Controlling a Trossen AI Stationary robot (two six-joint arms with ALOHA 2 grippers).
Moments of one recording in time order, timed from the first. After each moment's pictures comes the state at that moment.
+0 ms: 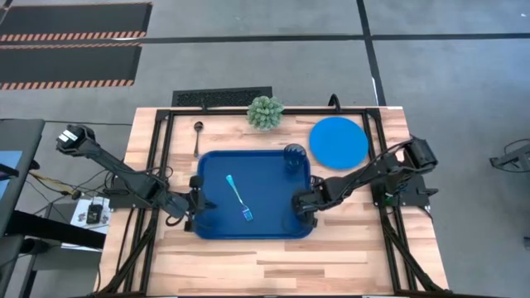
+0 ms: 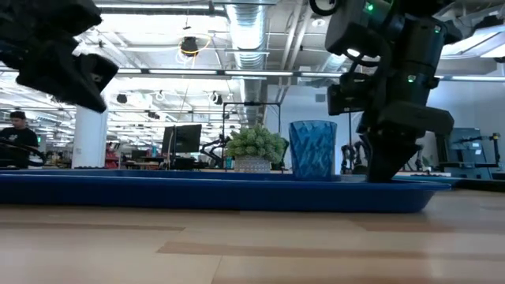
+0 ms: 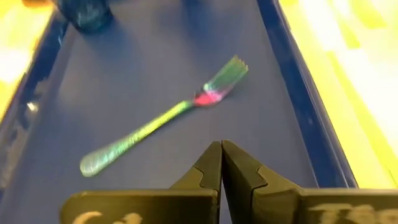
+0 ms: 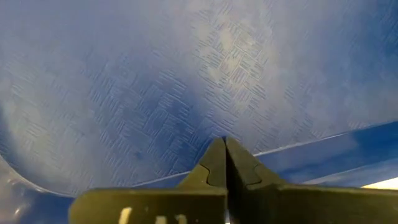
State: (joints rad) left arm -0.54 0.94 0.42 -0.25 -0.41 -0.25; right arm 0.25 1.72 0.92 -0.56 0.19 0.44
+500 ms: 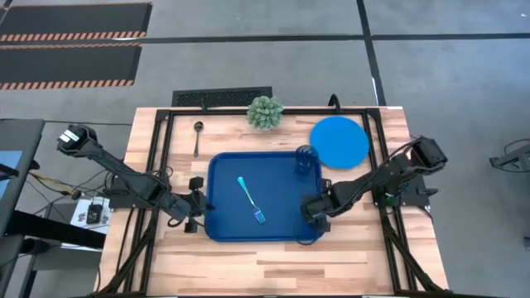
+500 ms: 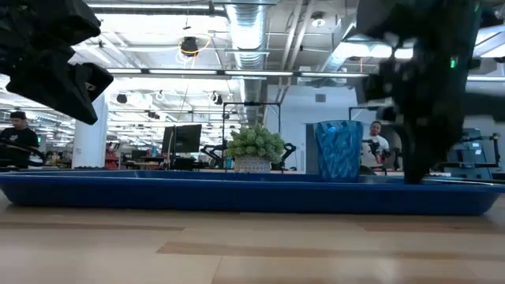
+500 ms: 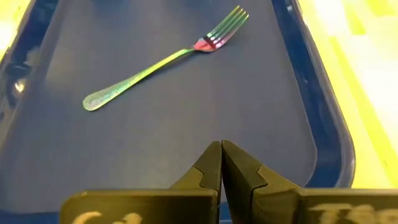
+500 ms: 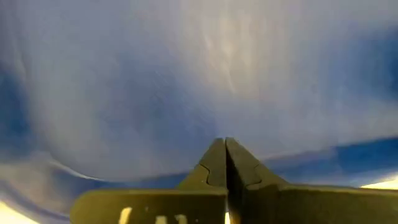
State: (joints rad) left arm -0.54 0.99 0.42 -0.27 -0.40 -0.33; right arm 0.34 1.63 0.91 -0.68 0.21 0.42
